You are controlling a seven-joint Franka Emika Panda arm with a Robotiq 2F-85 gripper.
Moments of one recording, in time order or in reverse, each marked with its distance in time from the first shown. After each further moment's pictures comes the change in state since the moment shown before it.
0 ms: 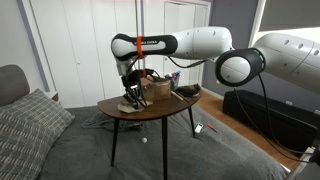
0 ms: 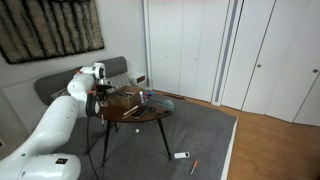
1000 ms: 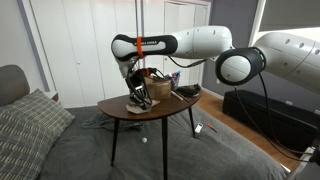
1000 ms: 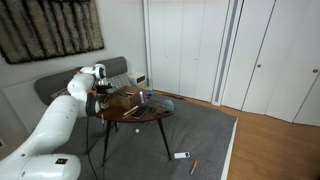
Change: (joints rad) arm -0.006 -0.010 -0.006 -0.016 -0.017 -0.146 -0.009
